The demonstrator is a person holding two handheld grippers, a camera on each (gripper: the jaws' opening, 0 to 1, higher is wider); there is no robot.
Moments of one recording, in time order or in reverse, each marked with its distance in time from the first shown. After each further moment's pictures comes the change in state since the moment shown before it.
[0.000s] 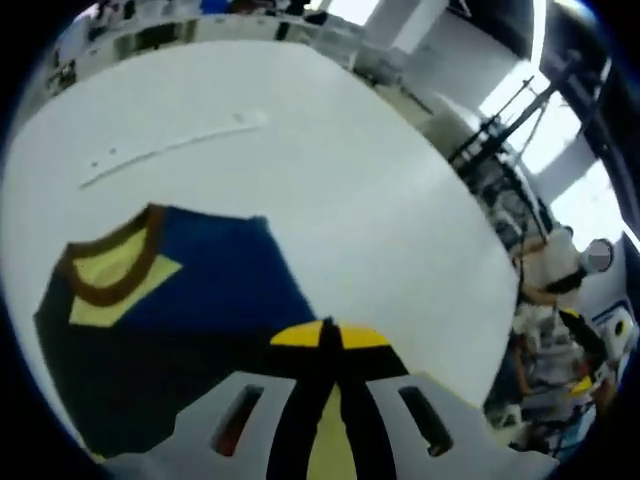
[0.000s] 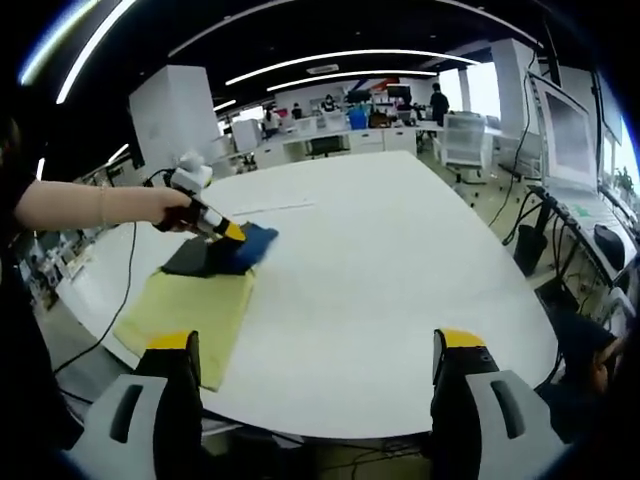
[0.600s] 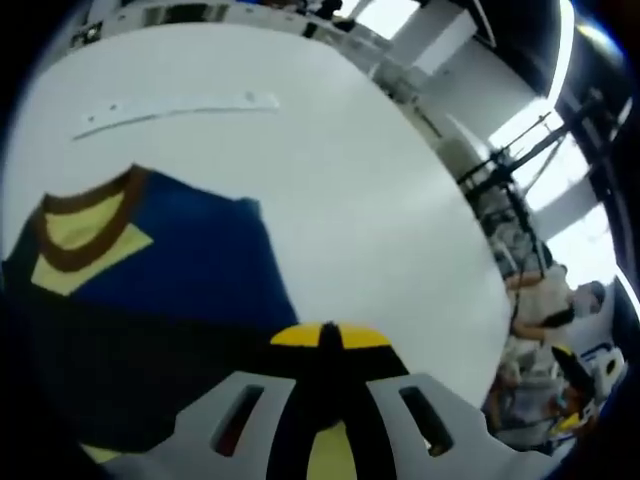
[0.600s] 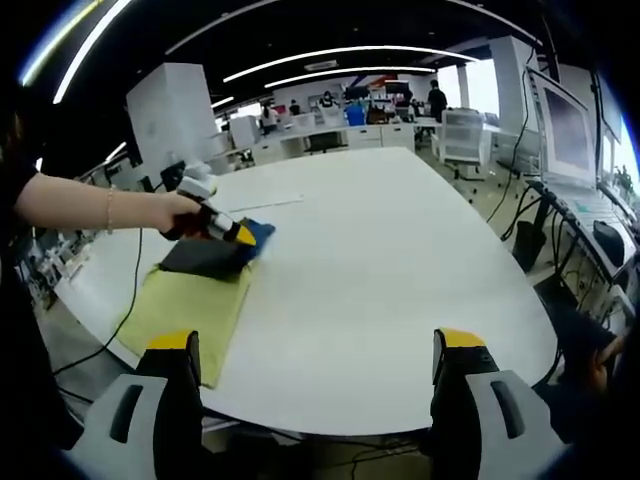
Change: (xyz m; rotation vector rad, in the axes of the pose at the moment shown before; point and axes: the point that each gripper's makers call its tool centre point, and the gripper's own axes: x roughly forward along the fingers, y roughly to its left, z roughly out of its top) left arm 0.030 -0.003 -0.004 -0.125 -0.028 -0.031; right arm 0.001 -0.005 -0.005 0.004 0.014 -0.010
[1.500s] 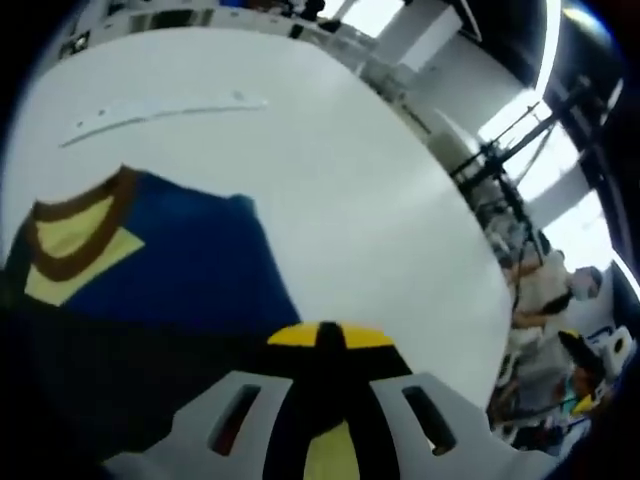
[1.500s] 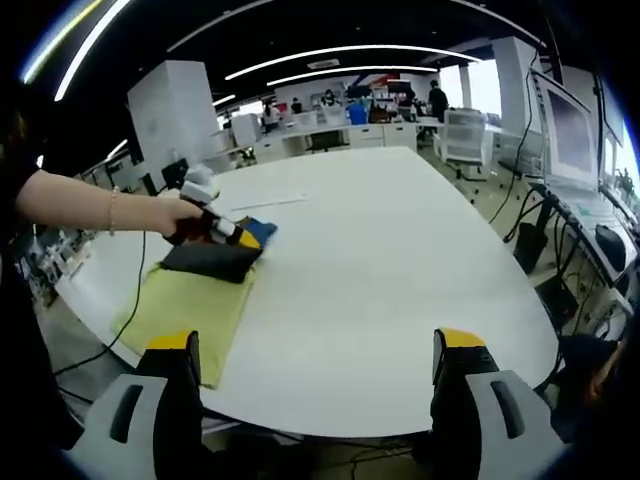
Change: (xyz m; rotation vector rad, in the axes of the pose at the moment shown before) left arm -0.004 0.007 0.000 0.073 -0.024 -0.025; right arm 0.007 0.007 0.006 -0.015 0.002 0.017
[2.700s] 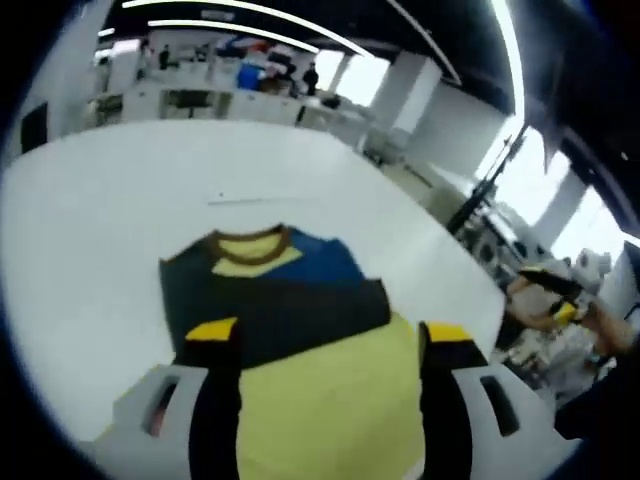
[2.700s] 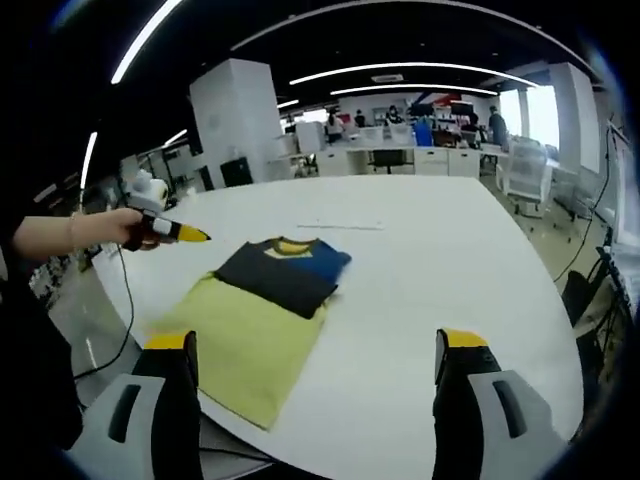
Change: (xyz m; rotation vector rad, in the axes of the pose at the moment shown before) left arm -0.244 0.054 -0.057 0.105 -0.336 0.074; right arm 0.031 0.090 0.051 -0.149 -0.053 0.232
